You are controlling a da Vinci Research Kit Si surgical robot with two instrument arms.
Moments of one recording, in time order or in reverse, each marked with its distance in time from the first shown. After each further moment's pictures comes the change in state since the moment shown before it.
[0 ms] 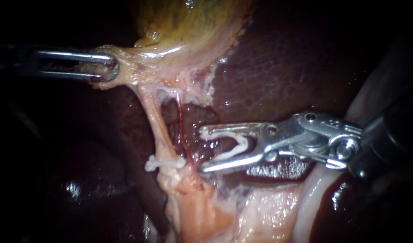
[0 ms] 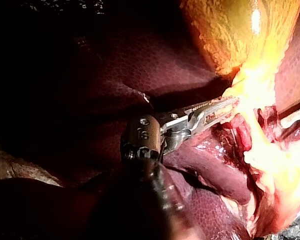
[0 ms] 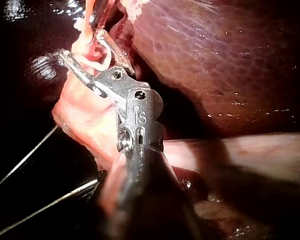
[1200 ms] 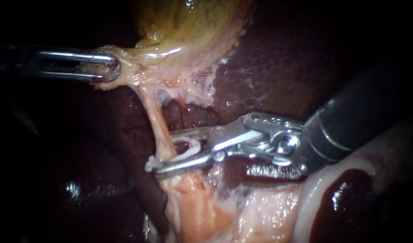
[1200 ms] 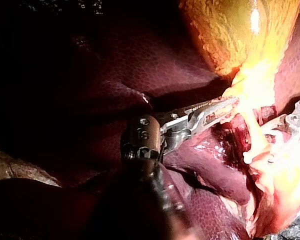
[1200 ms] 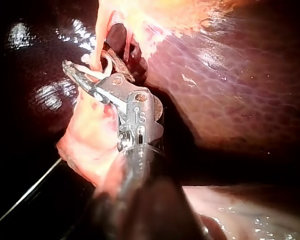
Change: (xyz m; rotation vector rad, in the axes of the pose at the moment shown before) right arm -0.001 0.005 0.008 -0.035 -0.053 0.035; left arm 0.000 0.000 0.001 0.002 0.002 0.001
